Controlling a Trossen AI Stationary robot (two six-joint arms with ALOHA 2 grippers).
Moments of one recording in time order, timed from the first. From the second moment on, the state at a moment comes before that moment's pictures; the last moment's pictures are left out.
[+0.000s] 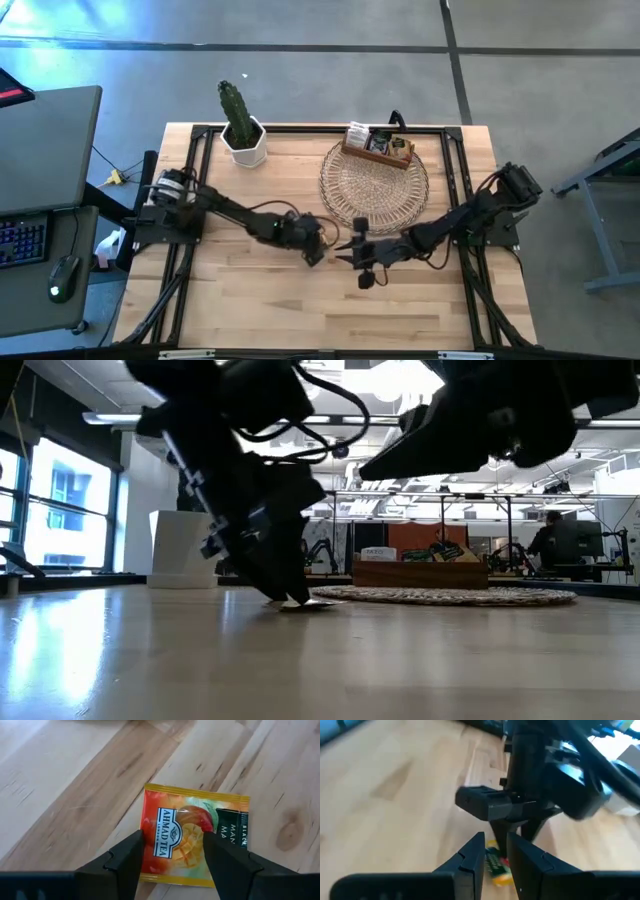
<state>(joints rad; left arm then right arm) -0.22 1.90 1.02 -0.21 -0.31 -0.79 0.40 1.64 0.72 0.46 0.40 -0.08</state>
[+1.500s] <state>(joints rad) -0.28 1.78 0.95 -0.31 -0.37 -0.91 0.23 2.04 1.04 0.18 0.39 -0.36</state>
